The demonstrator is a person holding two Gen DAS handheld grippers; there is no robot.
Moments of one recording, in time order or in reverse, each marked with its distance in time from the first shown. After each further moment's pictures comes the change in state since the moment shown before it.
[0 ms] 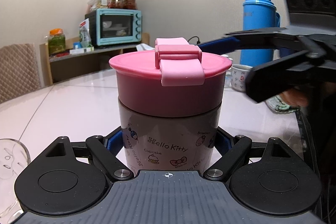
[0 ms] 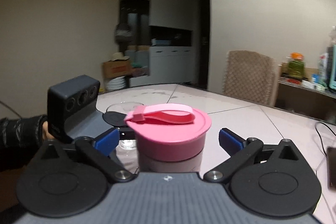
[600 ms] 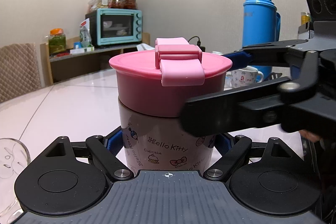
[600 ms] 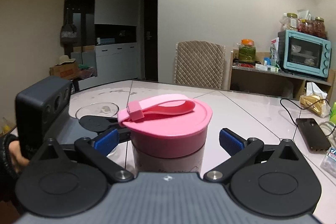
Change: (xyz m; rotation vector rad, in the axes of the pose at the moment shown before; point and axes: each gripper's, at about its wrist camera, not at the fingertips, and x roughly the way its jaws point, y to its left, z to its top) left arm -0.002 0.001 -0.004 0.002 0.002 0.001; right arm 0.043 0.038 -0.011 0.117 0.037 -0.305
